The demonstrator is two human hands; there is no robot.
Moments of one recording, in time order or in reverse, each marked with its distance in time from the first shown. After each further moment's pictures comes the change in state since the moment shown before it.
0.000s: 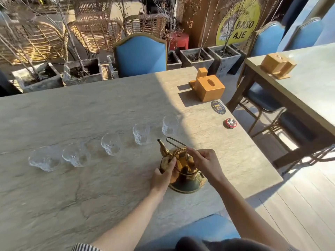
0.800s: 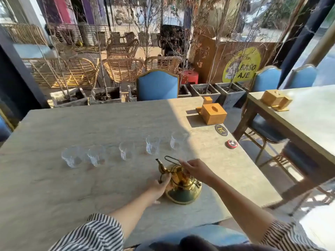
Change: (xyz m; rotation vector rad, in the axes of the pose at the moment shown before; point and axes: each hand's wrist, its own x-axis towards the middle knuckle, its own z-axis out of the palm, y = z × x) left_hand -0.052 -0.007 -0.038 0.200 -0.159 -0.040; right_hand -0.008 0.001 0.011 -0.441 -0.339 -0.014
